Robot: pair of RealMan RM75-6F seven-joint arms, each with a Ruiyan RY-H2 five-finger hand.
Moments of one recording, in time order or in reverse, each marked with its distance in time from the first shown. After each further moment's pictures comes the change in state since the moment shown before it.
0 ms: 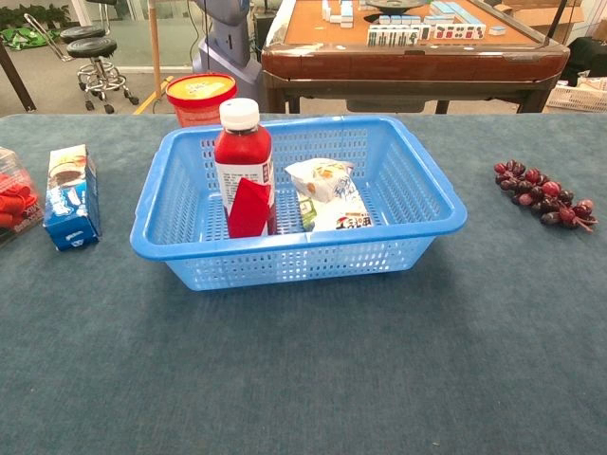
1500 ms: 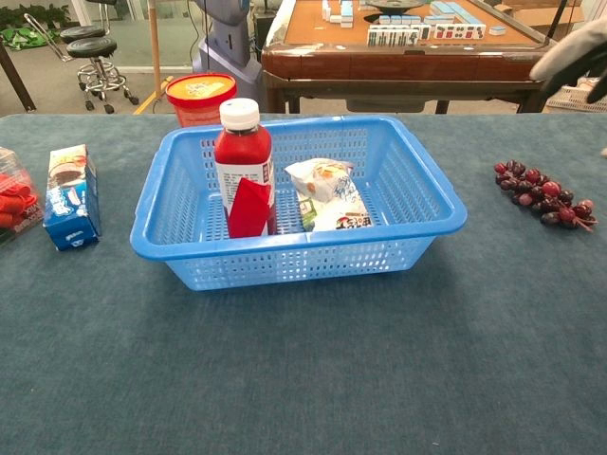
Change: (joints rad) left arm 0.015 0.016 0.003 -0.005 -0.007 0.013 -0.018; right arm 0.434 0.011 0.141 -0.196 0.081 -0.536 -0.041
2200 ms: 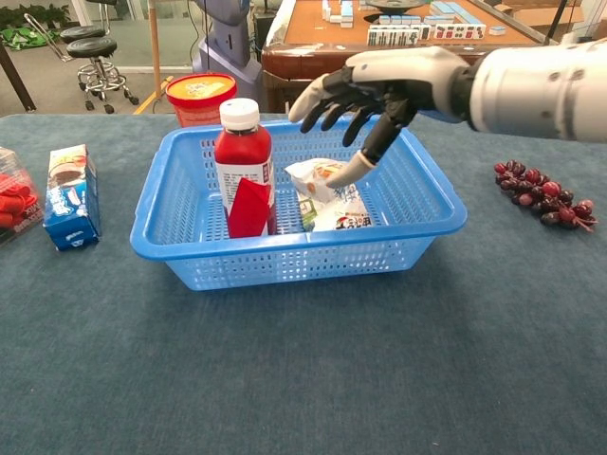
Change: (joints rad) left arm 0.027 0.018 0.014 0.010 0.018 0.026 -0.035; right arm 0.483 -0.445 0.161 0.150 0.637 -0.339 -0.317
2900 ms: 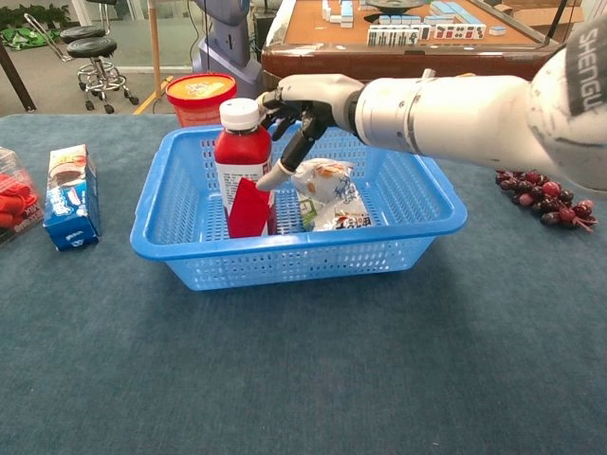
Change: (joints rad) left arm 0.021 0.008 0.004 0.007 -0.001 0.011 -0.015; right arm 0.192 -0.255 0.044 0.273 0.250 0.000 -0.114
